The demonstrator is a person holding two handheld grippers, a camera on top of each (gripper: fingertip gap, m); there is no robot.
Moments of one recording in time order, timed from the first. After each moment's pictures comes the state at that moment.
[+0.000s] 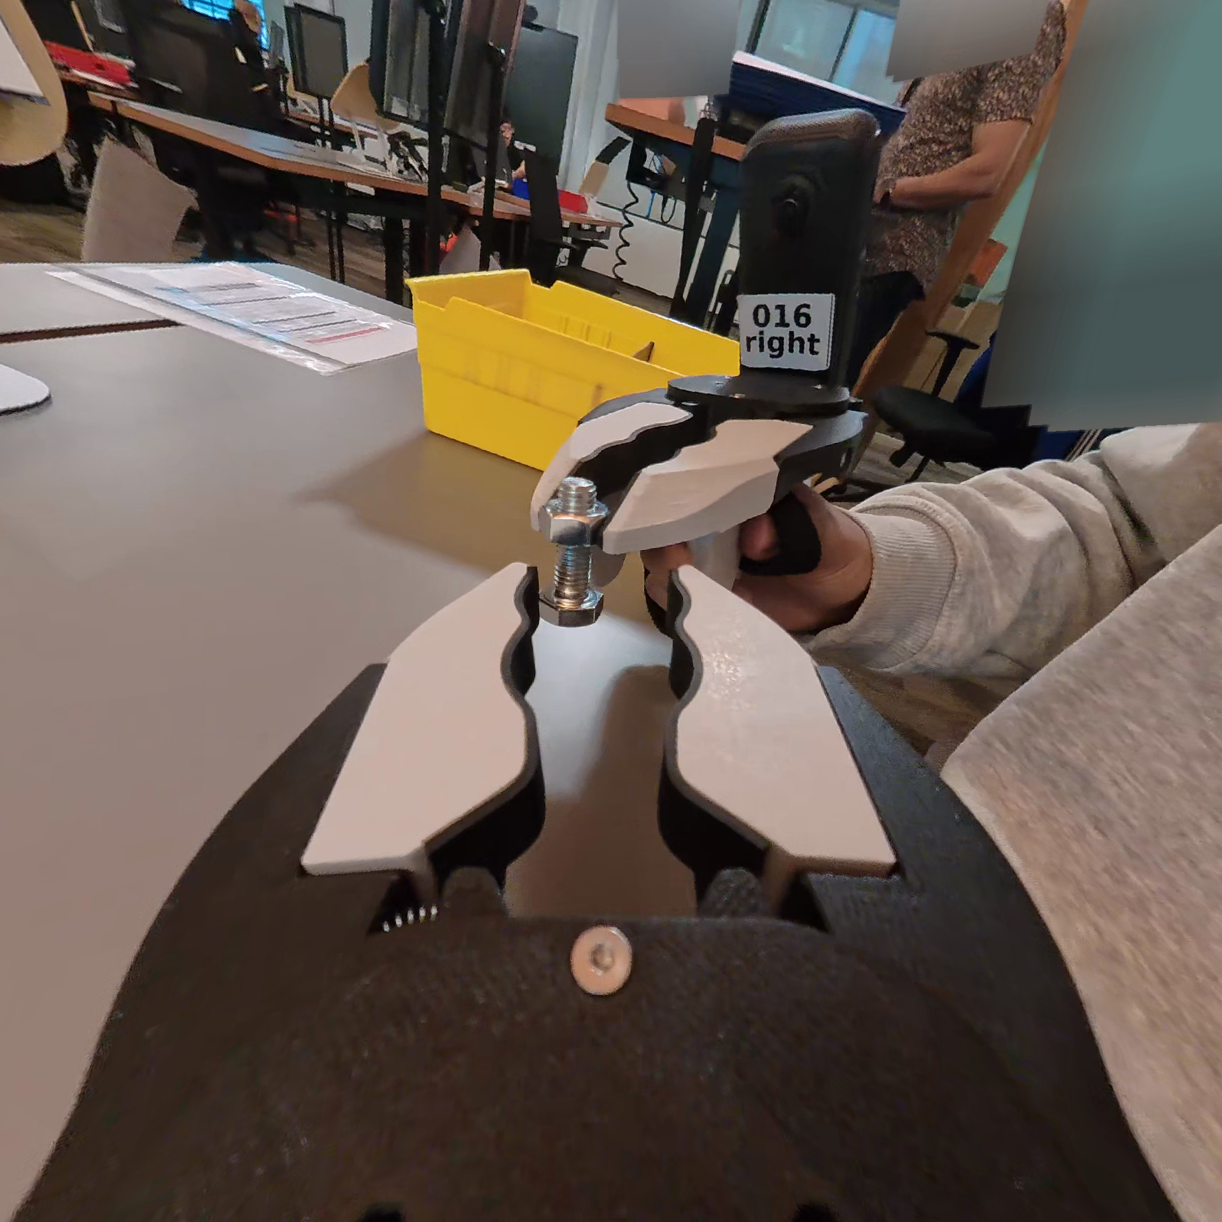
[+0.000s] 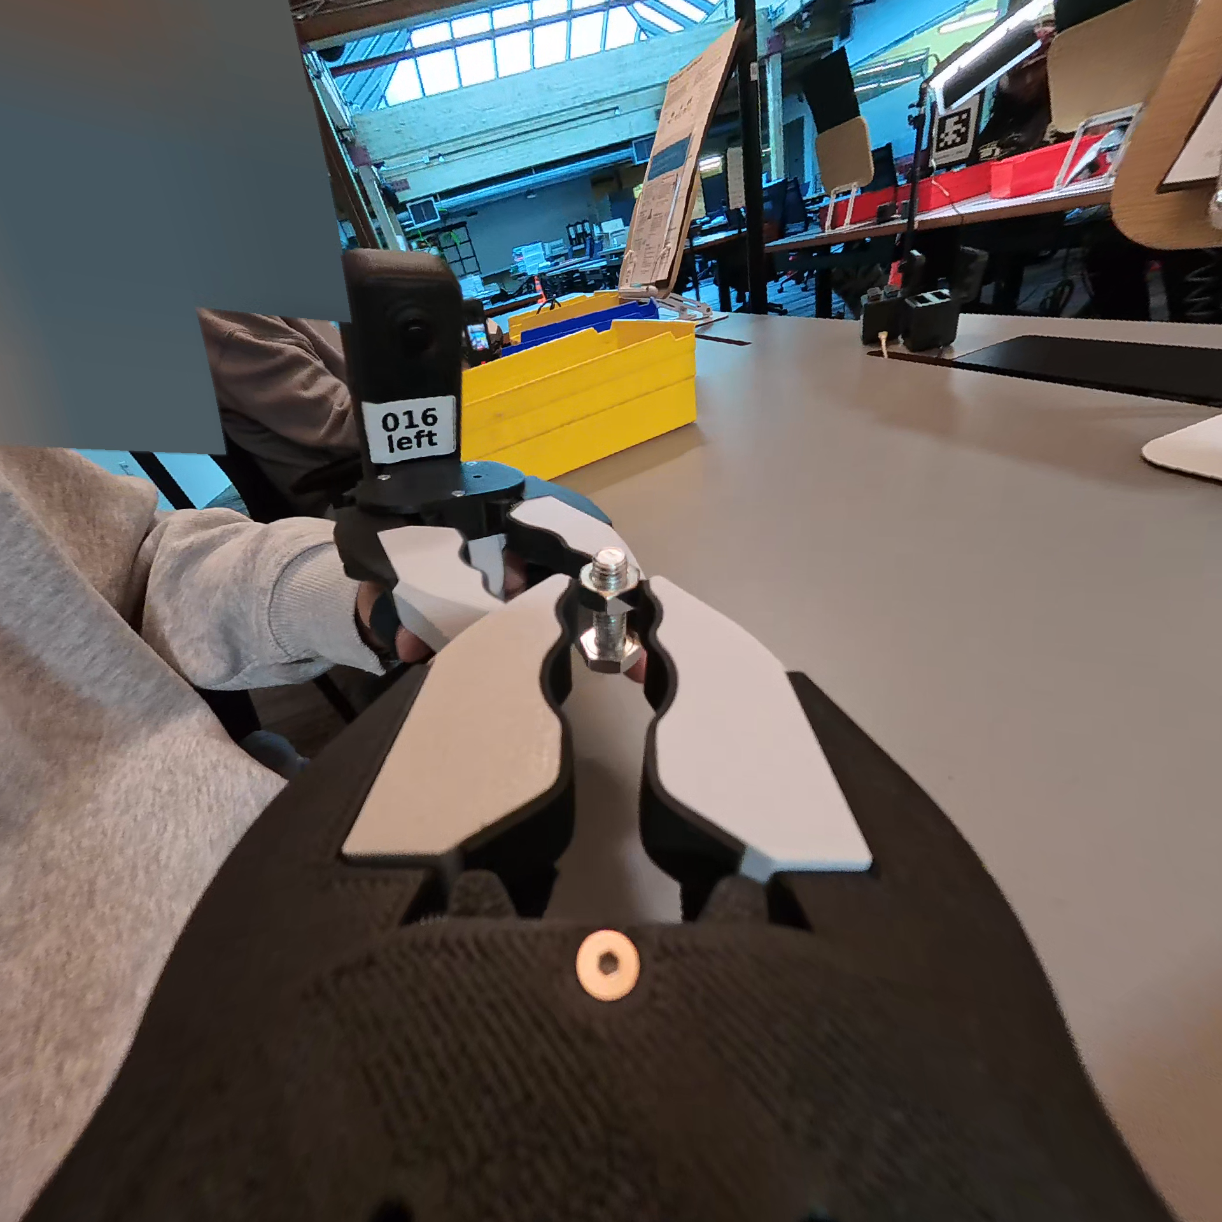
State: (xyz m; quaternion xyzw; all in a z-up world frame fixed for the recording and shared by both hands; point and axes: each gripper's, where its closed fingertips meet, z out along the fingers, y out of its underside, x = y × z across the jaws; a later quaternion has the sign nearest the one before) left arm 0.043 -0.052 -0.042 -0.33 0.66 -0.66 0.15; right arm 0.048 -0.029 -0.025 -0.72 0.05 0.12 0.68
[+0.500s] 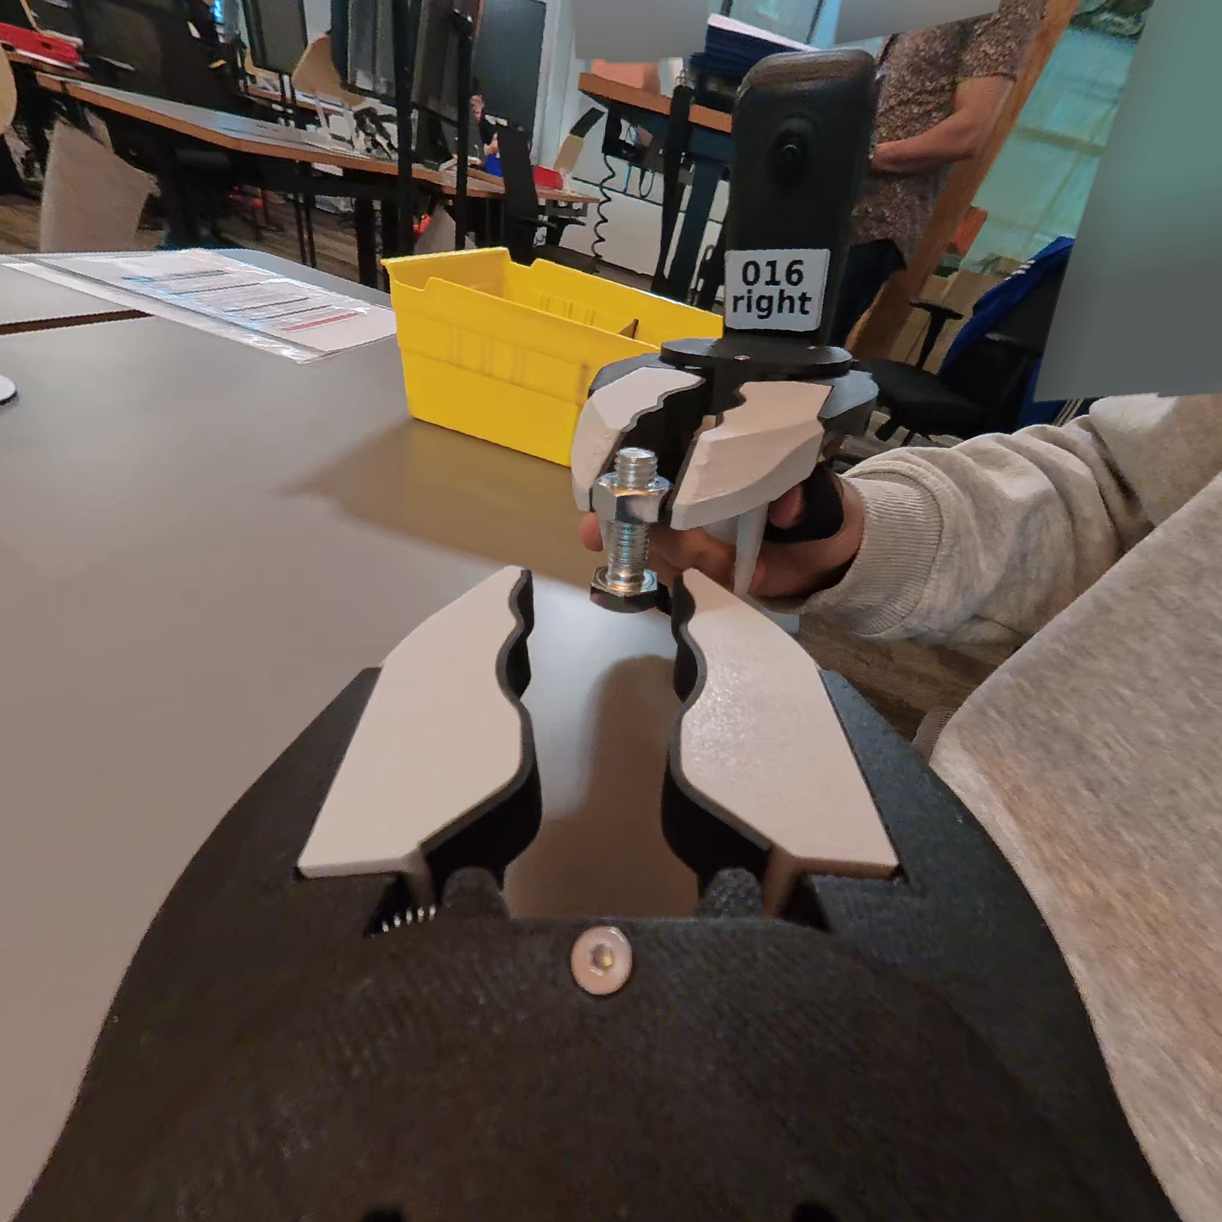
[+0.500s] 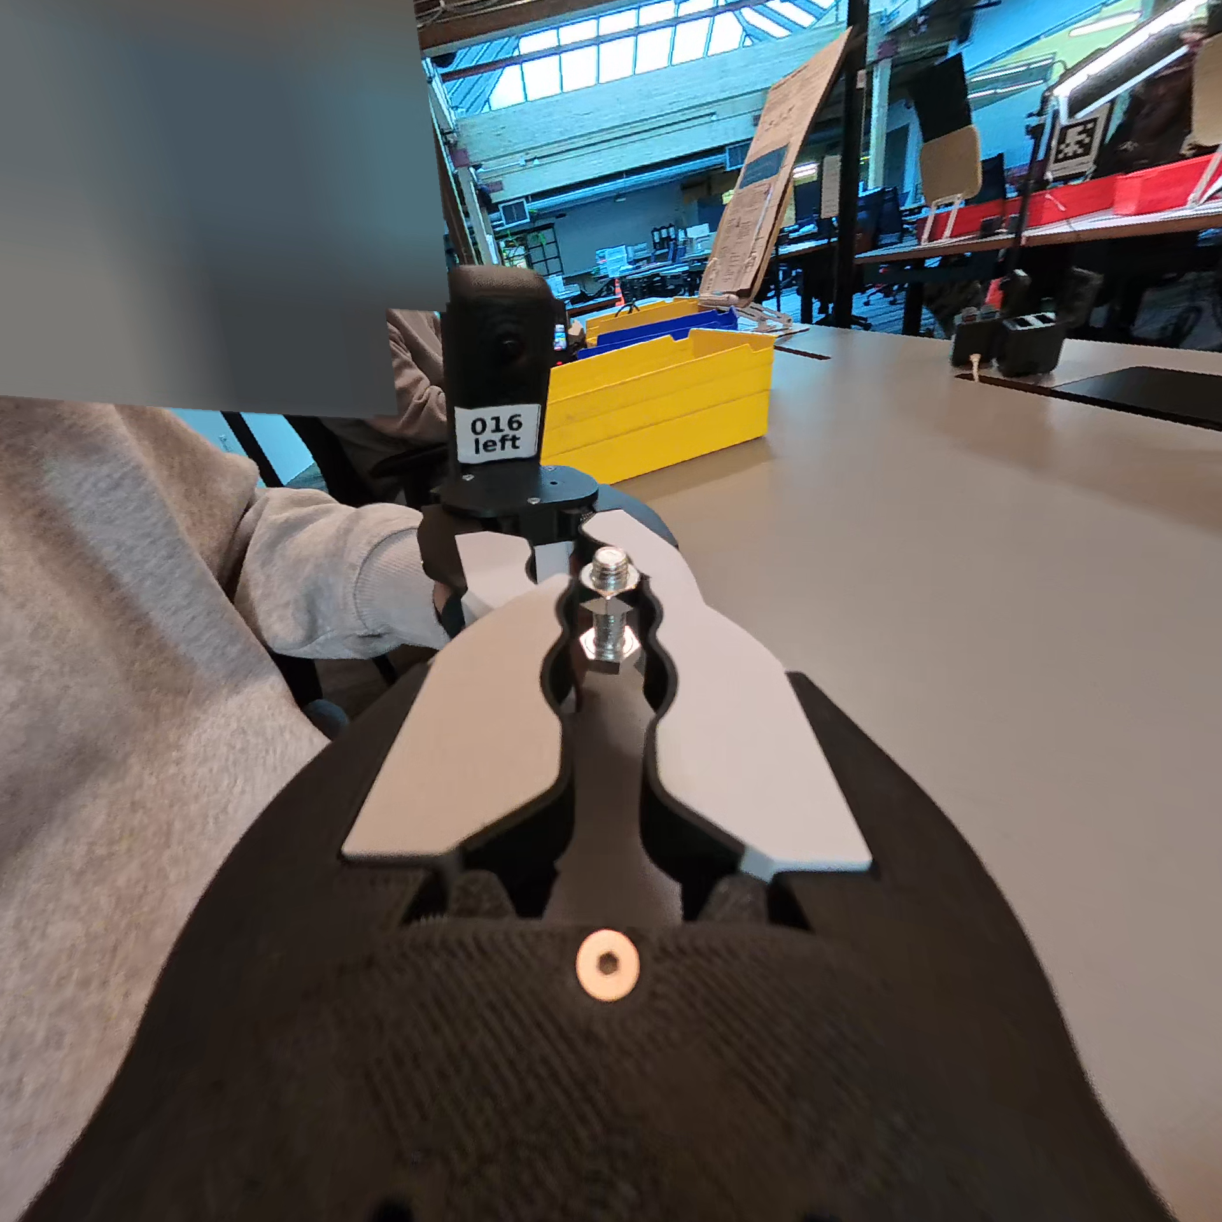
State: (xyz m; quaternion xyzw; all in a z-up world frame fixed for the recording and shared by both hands) left arm 0.040 -0.051 -0.048 -0.31 0.68 -0.65 0.14; right arm 0.031 -0.030 -0.017 -0.71 -0.01 0.16 0.69
